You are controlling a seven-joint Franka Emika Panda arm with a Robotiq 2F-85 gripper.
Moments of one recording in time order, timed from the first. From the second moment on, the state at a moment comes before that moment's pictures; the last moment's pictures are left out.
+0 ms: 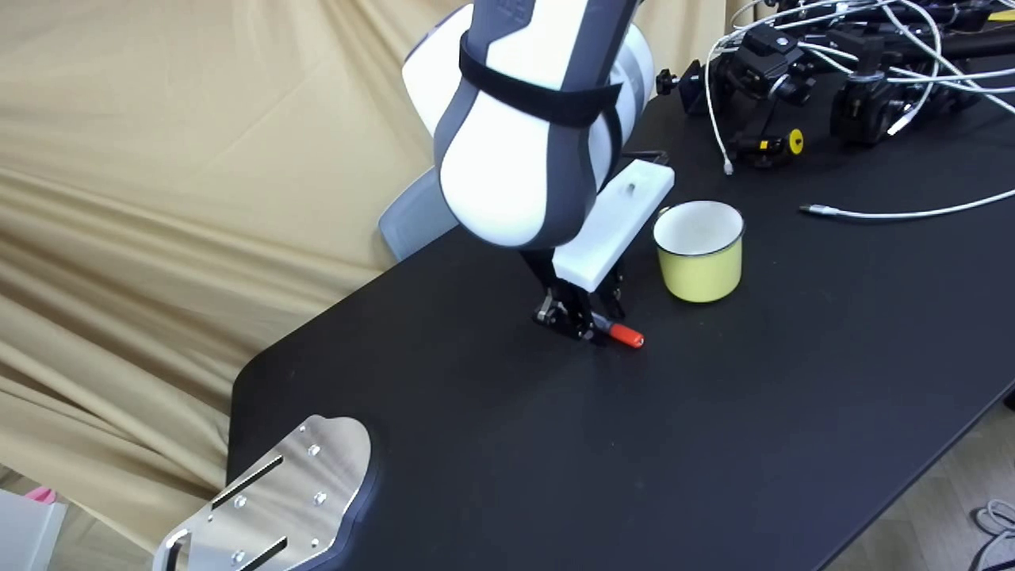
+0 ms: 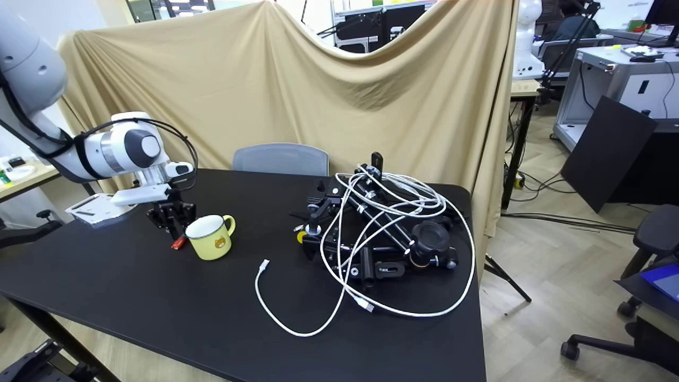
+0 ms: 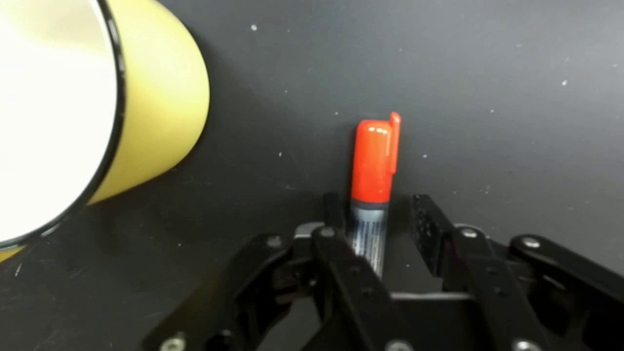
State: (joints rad) arm 0.35 0.64 0.12 -1.90 -0.16 2.40 0.22
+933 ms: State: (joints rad) arm 0.37 0.56 0.14 -1.88 -0.15 2.27 0.21
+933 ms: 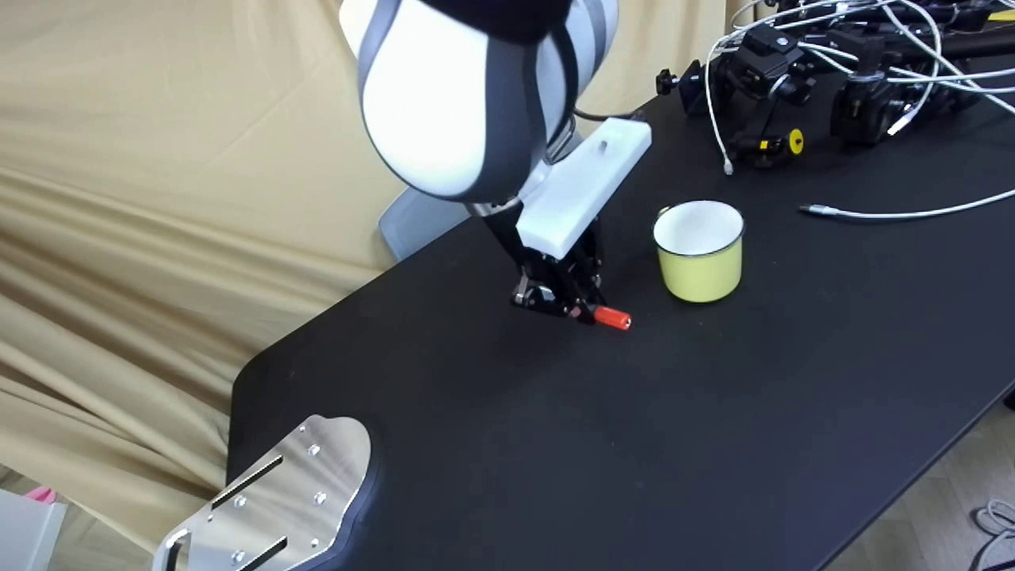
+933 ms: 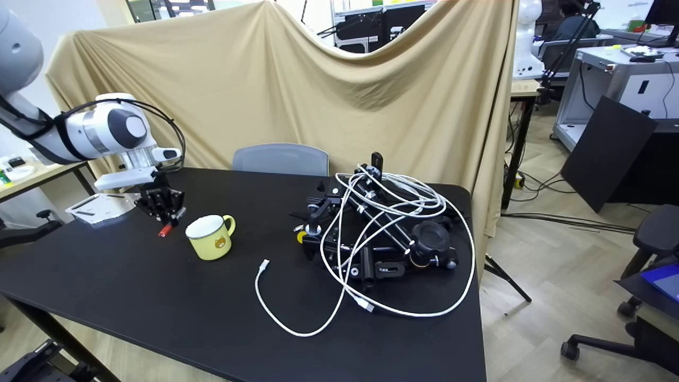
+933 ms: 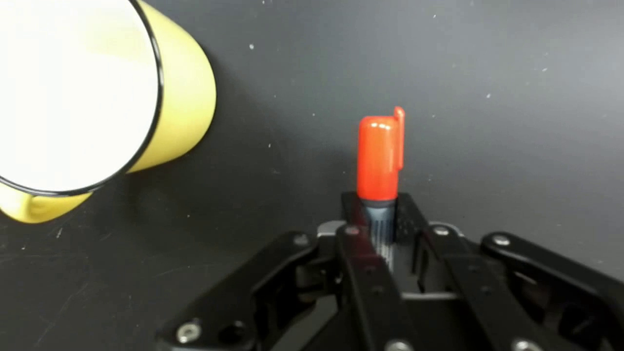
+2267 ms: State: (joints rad) arm 0.15 0.30 0.12 -1.94 -0.08 1.65 -0.06
